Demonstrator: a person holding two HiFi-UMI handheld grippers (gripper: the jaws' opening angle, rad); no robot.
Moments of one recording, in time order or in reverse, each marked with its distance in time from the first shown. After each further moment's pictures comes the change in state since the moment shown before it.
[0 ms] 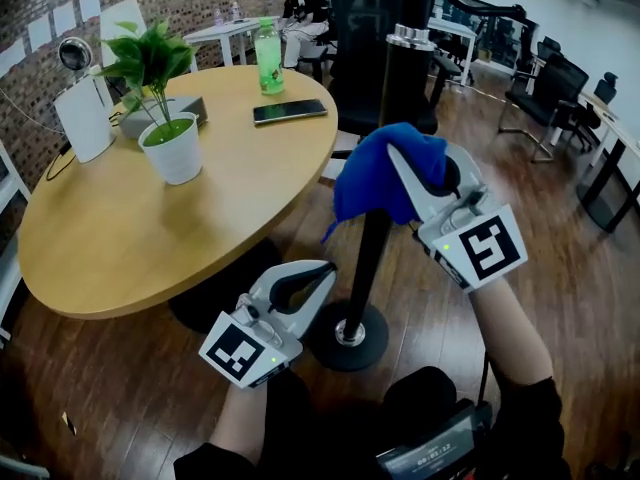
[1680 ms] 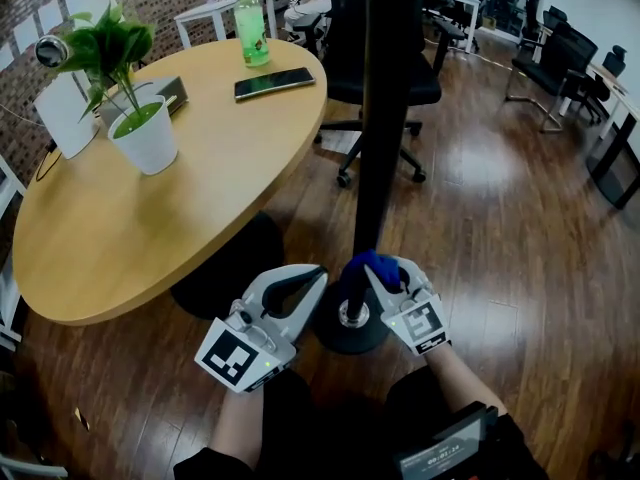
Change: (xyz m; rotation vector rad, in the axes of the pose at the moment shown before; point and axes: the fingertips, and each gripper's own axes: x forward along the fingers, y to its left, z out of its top) left arm -0.002 -0.001 -0.050 -0.062 0.096 0.027; right arm -0.103 0.179 -0.241 0.359 0.414 0.081
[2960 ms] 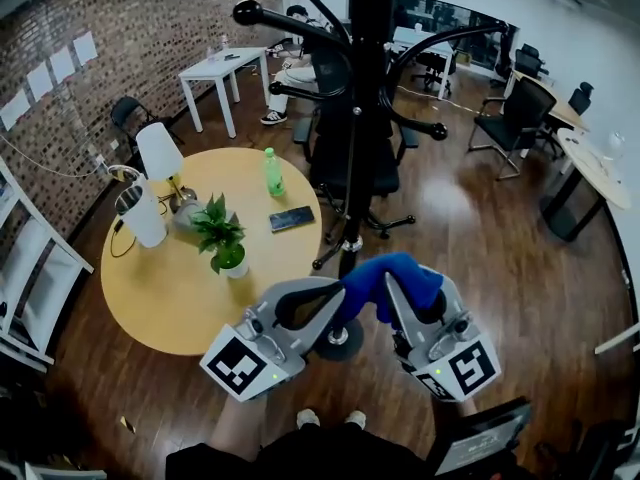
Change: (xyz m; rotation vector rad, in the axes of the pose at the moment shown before) left arm 0.044 -0.041 0.532 0.012 -0.070 -0.147; right arm -0.196 -0.080 0.670 0.117 -0.419 -0.094
